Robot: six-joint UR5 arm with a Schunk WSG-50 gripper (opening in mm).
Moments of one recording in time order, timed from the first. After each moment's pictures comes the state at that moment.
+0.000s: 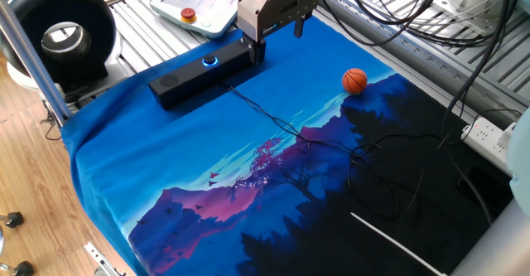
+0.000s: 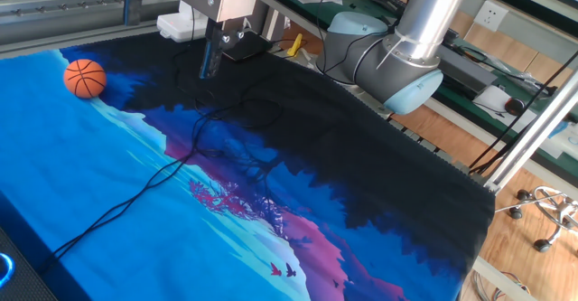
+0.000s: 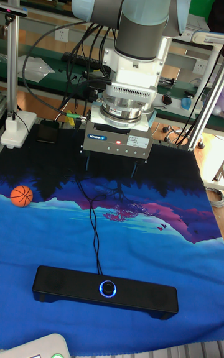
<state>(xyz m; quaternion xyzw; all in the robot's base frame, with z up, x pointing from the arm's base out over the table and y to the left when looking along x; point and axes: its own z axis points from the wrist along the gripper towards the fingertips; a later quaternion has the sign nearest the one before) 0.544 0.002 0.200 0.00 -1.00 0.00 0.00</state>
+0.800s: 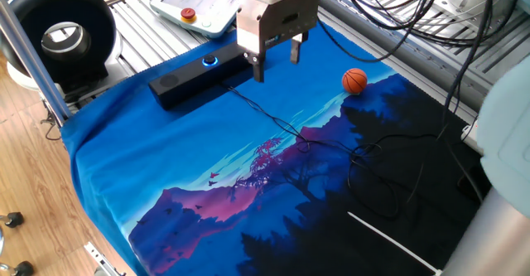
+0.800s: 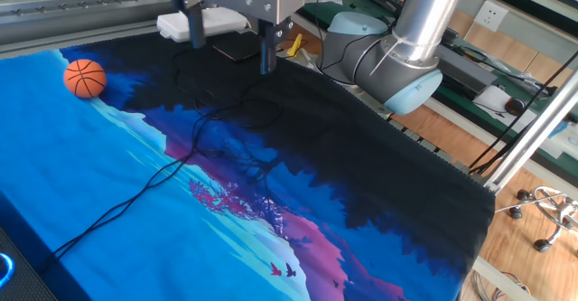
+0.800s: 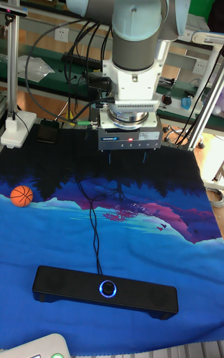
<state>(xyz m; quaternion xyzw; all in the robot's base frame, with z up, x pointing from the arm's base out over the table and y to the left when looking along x) 0.491 0.046 0.202 0.05 -0.99 -0.09 0.11</state>
